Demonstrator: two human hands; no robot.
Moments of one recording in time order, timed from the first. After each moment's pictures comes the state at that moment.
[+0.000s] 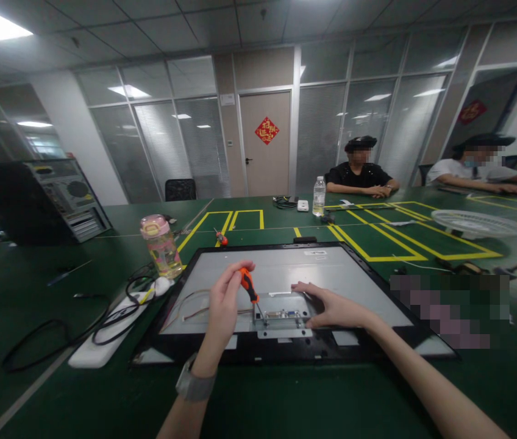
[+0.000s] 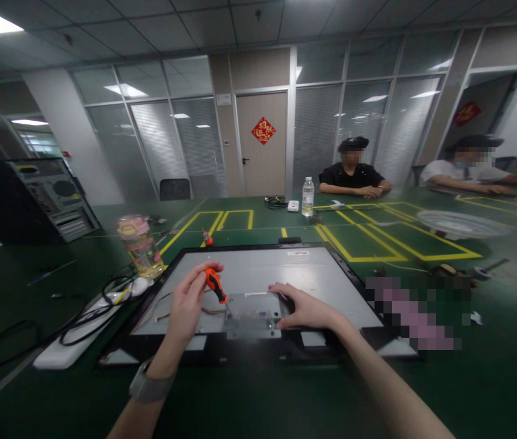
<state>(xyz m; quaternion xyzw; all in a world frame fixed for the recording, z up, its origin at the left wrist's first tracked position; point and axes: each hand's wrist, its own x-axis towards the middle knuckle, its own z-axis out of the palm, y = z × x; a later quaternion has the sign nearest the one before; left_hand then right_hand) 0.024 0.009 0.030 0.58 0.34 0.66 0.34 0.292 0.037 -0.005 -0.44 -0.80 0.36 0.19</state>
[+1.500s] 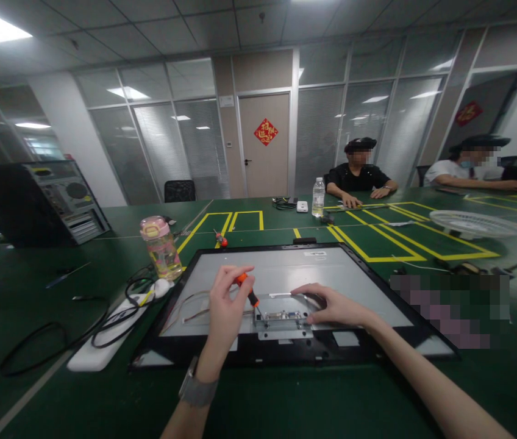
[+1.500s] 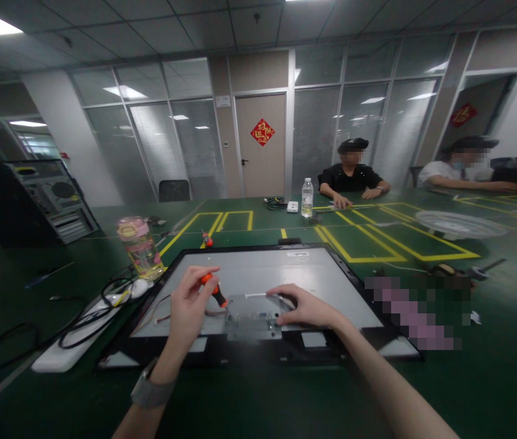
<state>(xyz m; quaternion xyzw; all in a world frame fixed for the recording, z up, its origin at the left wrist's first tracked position) 0.026 0.002 0.035 0.64 0.37 0.65 0.18 0.295 0.036 0.001 -0.42 -0.80 0.38 0.21</state>
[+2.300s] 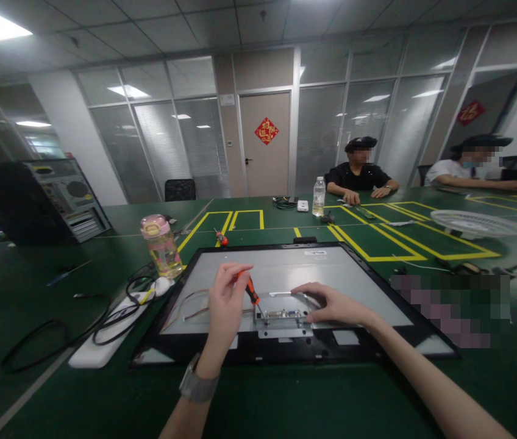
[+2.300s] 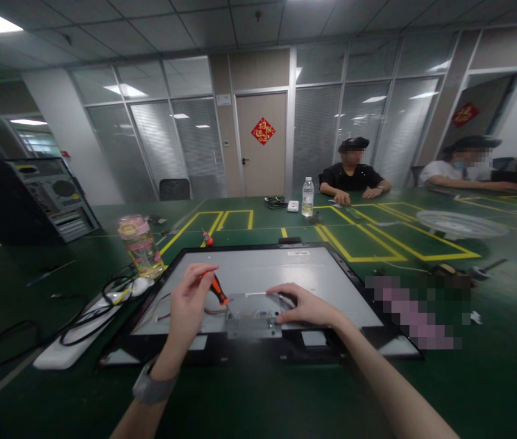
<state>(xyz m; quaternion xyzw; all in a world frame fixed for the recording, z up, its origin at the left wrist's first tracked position) 0.028 0.003 0.037 0.61 0.36 0.67 0.22 0.294 0.035 0.004 -0.43 -0.79 0.38 0.20</state>
